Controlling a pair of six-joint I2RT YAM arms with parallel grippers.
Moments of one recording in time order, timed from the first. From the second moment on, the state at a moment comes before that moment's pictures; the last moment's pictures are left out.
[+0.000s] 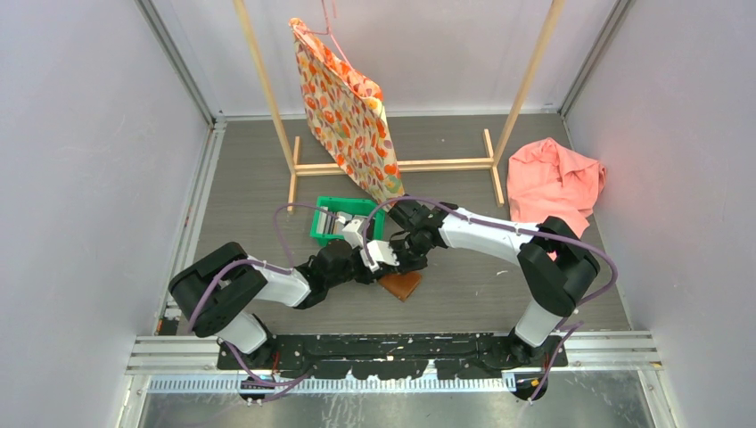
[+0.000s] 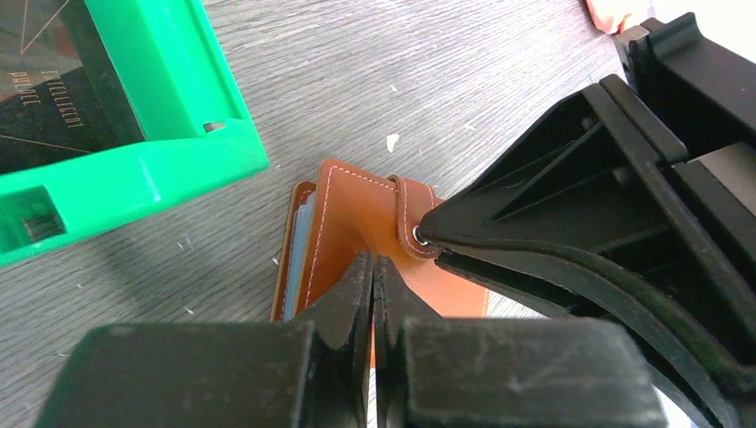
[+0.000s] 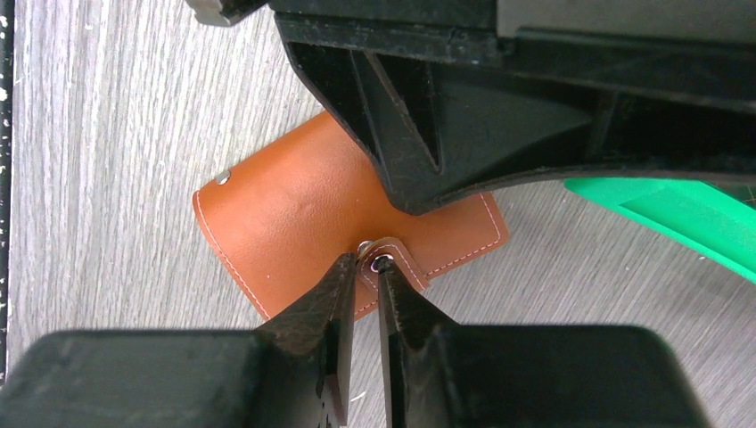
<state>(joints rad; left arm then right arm) -0.86 1.54 0.36 0.75 0.08 -0.74 0.82 1.68 1.07 -0.65 -0.42 -1.05</state>
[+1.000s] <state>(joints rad) -0.86 1.54 0.36 0.75 0.08 -0.74 0.82 1.68 1.06 -0.62 -0.39 -1.04</state>
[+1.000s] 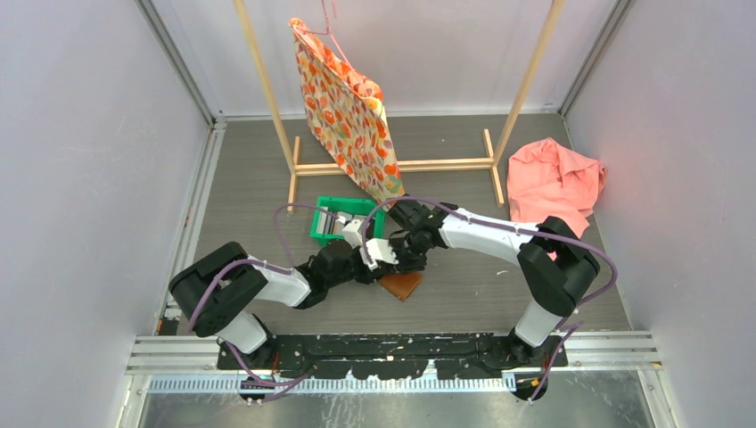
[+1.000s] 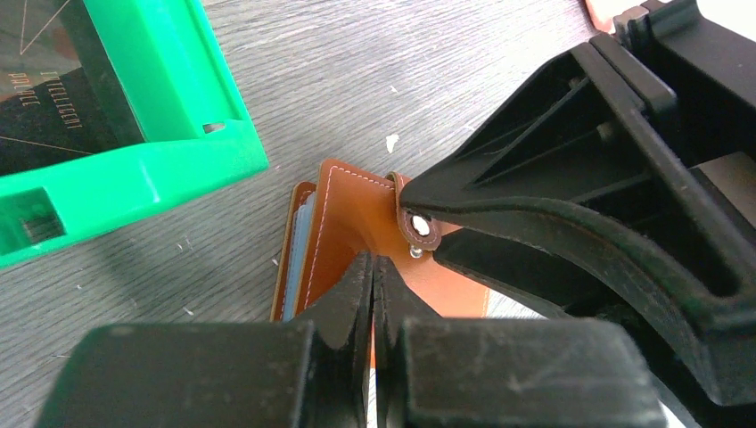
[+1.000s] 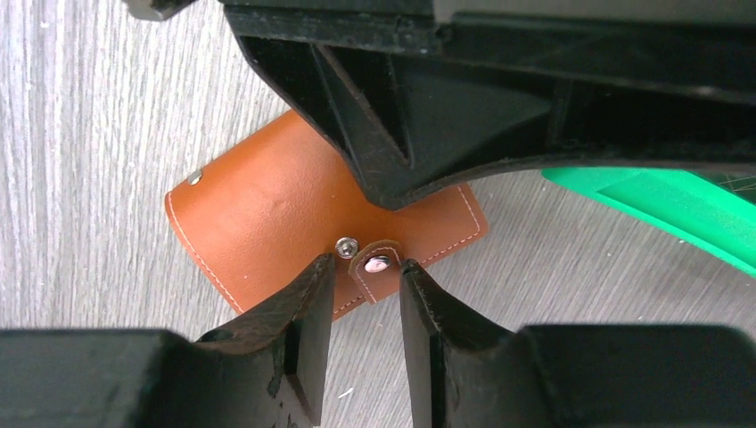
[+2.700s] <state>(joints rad) -0.86 1.55 0.36 0.77 0.09 -0.74 0.82 1.66 1.07 -0.69 -0.43 -1.05</state>
